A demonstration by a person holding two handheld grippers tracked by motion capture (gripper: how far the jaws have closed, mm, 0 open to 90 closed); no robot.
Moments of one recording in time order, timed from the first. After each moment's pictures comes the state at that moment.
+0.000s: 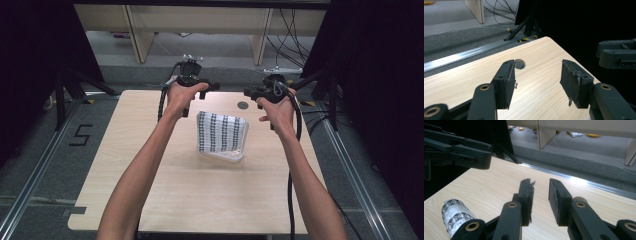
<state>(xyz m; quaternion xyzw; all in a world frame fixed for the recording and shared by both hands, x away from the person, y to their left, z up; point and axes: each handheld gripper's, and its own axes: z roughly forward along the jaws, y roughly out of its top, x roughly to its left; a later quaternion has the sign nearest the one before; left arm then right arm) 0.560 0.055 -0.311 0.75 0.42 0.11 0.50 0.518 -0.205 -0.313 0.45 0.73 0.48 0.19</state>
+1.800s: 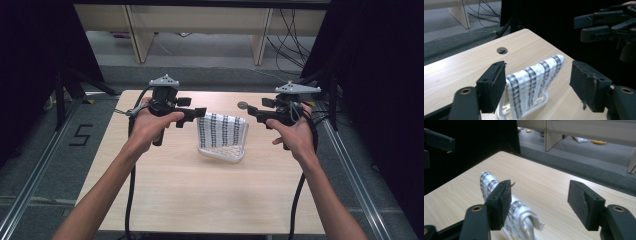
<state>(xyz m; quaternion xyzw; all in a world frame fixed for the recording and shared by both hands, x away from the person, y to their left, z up) 0.444 0.106 -0.296 0.77 0.35 0.10 0.52 0.444 -0.222 -0.306 0.41 0.75 0.49 0.20</state>
